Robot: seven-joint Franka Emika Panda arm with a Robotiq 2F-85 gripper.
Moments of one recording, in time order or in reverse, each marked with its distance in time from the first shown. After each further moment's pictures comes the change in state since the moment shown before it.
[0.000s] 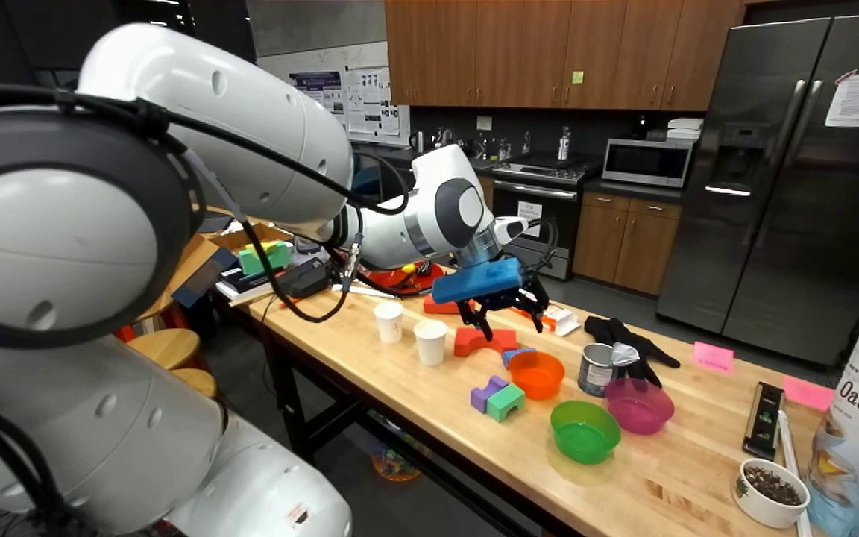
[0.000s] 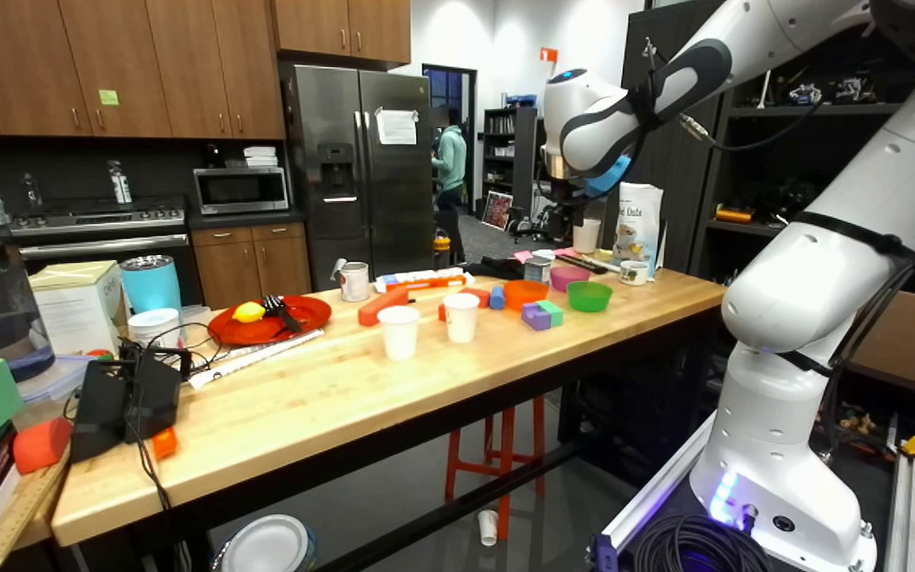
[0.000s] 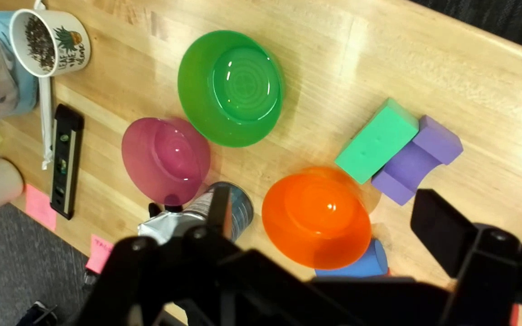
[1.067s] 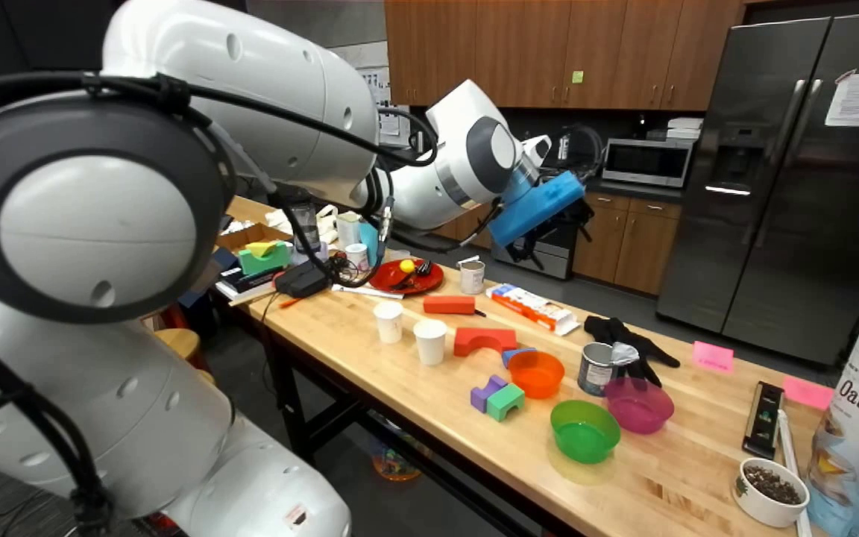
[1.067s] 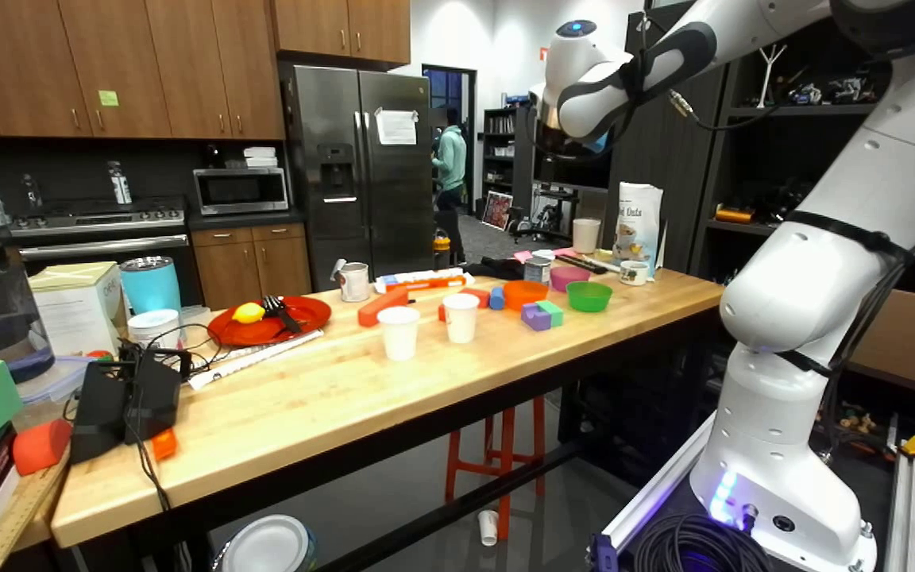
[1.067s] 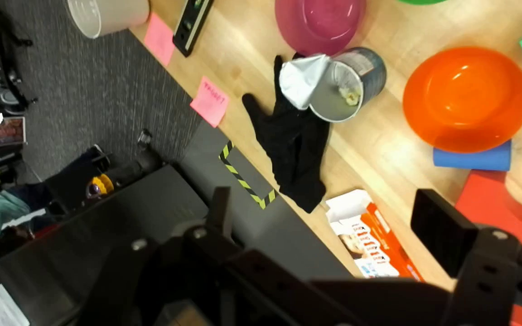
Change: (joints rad) arm -0.018 0.082 -0.054 0.244 -0.117 0.194 -0.282
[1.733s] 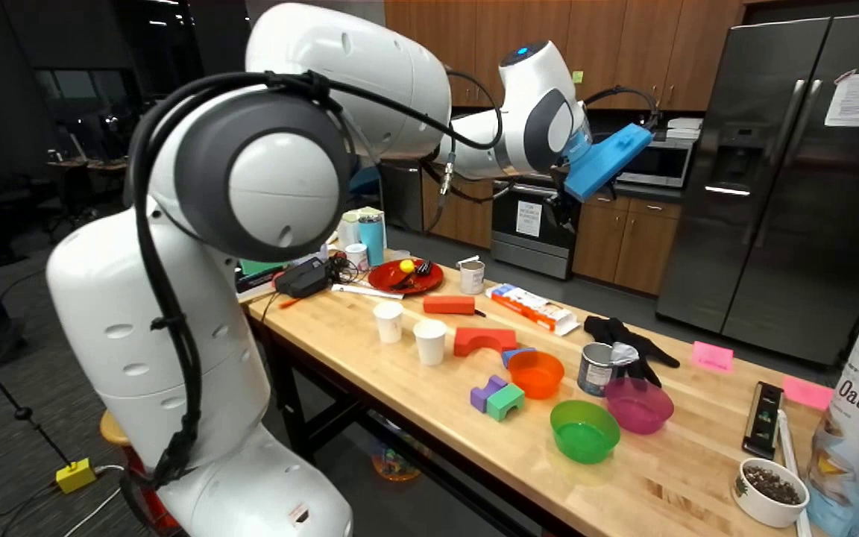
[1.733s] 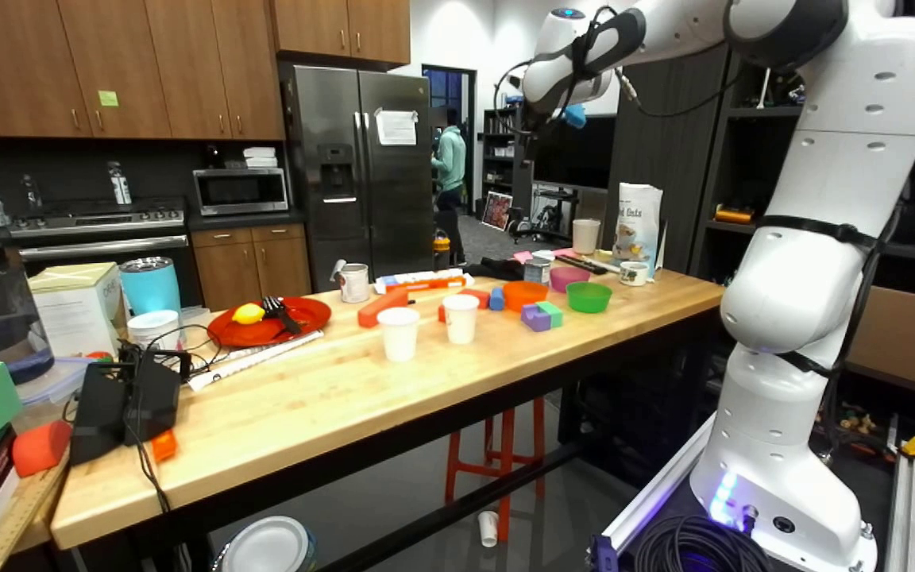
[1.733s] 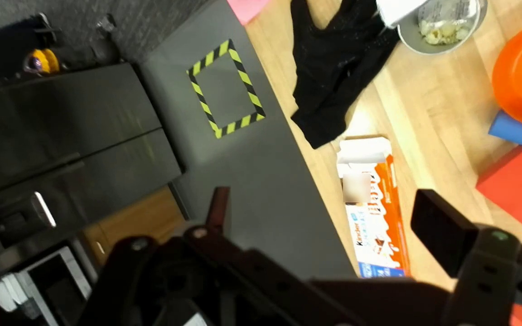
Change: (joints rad) arm 0.015 0.294 -0.066 0.373 0.407 0.041 -0.696
